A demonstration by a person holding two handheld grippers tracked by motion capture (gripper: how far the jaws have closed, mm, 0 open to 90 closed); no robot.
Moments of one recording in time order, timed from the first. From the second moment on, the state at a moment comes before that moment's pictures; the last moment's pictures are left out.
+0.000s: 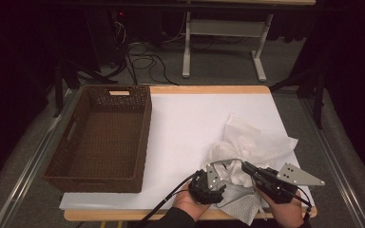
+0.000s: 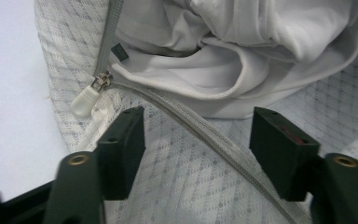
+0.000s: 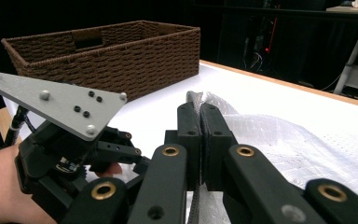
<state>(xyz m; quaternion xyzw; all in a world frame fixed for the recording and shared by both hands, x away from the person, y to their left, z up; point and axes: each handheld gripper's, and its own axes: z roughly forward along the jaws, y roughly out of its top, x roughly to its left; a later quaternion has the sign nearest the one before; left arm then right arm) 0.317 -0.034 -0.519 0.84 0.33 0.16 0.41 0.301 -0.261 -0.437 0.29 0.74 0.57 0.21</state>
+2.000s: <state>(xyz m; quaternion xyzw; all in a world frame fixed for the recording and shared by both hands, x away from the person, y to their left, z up) 0.326 0.036 -0.485 0.75 0.37 0.23 0.50 0.289 -0.234 -0.467 0.27 0.82 0.48 0.15</state>
